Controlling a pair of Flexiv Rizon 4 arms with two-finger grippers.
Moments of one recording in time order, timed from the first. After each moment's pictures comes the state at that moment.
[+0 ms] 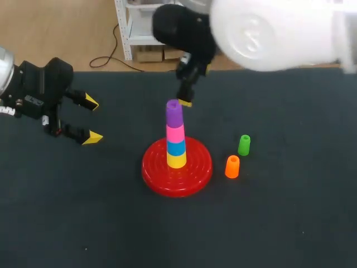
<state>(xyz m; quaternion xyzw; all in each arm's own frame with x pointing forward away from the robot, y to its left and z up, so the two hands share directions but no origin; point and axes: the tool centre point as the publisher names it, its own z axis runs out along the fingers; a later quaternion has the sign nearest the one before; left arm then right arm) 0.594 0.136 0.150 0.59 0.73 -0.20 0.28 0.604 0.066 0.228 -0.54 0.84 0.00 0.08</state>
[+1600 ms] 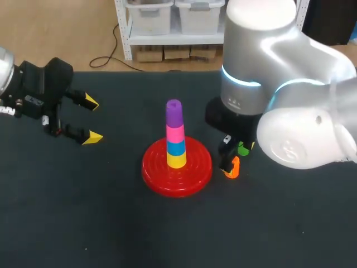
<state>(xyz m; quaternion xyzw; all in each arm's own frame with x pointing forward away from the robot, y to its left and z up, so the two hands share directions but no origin) 0.594 0.136 0.150 0.59 0.73 -0.20 0.28 0.572 -0.020 0.040 -0.43 0.90 -0.01 0.00</state>
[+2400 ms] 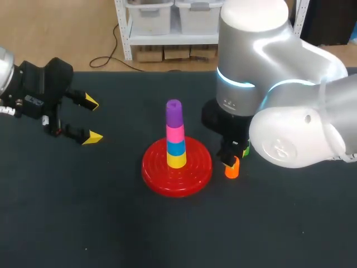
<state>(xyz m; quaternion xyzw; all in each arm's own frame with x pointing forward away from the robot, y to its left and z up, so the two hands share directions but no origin) 0.594 0.136 0.150 0.59 0.73 -0.20 0.28 0.573 -0.014 0.031 -0.44 0.90 -0.01 -0.01</state>
